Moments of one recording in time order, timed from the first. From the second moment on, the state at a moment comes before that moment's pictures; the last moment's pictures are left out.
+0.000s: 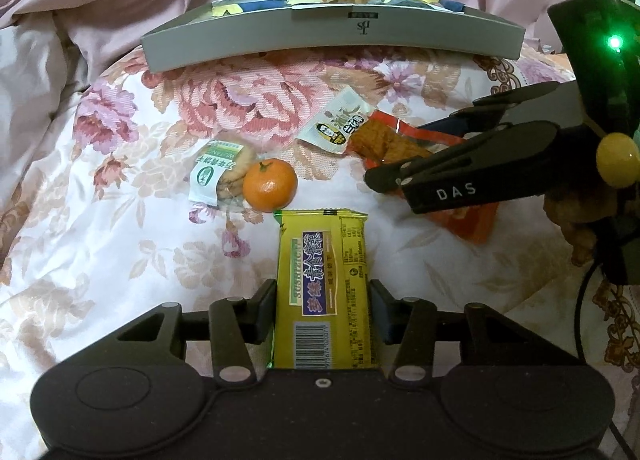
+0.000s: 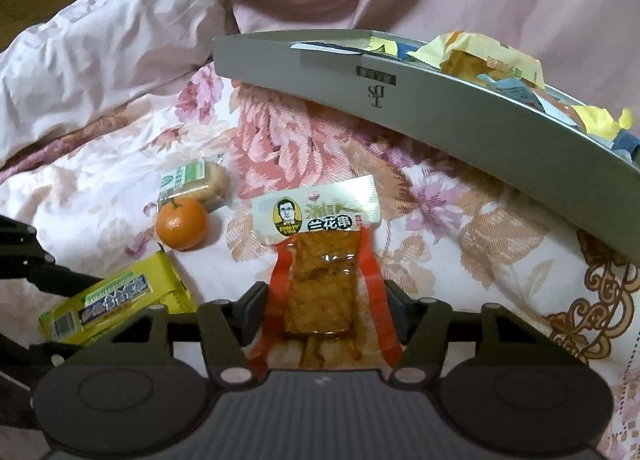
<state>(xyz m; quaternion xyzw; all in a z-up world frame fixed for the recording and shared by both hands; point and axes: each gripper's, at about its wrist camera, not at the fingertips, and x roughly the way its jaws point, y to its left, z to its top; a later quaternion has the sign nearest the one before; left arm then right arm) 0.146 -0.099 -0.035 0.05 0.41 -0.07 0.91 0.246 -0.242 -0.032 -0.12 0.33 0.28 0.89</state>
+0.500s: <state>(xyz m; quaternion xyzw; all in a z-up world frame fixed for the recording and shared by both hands) 0.127 -0.097 -0.010 0.05 0.37 -0.05 0.92 0.207 -0.230 -0.022 -0.21 0.27 0.29 0.89</state>
